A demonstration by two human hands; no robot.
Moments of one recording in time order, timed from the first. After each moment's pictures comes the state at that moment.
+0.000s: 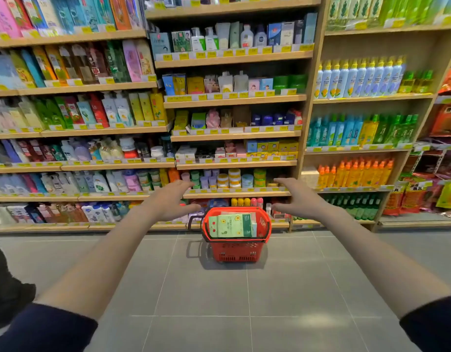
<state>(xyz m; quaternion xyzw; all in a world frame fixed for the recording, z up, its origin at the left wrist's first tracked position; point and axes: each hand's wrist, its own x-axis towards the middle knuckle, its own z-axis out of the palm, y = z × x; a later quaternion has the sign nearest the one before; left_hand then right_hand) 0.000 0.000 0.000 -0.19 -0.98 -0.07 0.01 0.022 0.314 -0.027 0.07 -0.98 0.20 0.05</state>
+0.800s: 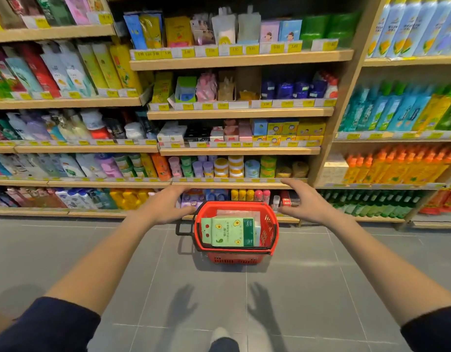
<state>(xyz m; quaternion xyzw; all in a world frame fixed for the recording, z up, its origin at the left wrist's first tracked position) -0.304 0.054 -0.089 -0.16 -0.98 -0.14 -0.06 -0.284 0.384 -0.115 0.07 -0.96 0.26 -0.03</state>
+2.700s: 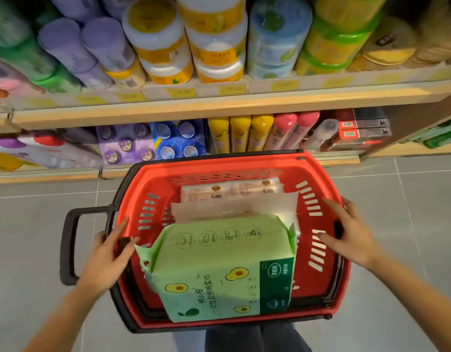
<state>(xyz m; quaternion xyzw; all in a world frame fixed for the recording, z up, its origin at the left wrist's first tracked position) -0.663 0.014 -0.679 0.17 -0.91 -0.26 -0.26 -0.618 0.468 -0.688 -0.18 -0.89 0.34 -0.24</state>
